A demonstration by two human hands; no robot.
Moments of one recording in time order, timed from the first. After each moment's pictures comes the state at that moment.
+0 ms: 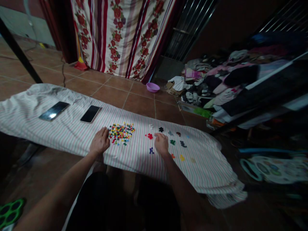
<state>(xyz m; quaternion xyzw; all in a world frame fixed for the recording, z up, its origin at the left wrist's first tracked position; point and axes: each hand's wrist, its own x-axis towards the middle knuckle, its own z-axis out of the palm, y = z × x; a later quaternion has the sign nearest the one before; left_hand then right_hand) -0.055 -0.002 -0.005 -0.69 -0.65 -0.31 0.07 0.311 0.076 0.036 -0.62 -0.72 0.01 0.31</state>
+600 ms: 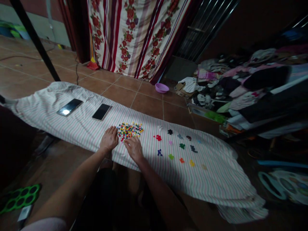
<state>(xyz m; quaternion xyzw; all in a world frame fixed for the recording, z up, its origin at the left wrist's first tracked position) -0.053 -0.002 0.002 -0.69 -0.66 -0.27 0.07 0.136 0.006 0.037 -0.43 -0.87 0.11 0.22</state>
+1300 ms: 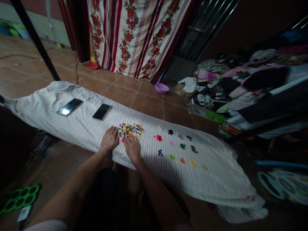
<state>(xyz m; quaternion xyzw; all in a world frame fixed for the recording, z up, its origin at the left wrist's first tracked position) -0.051 -0.002 0.003 -0.69 -0.67 -0.28 0.06 0.119 0.003 0.029 -0.47 -0.86 0.05 0.19</state>
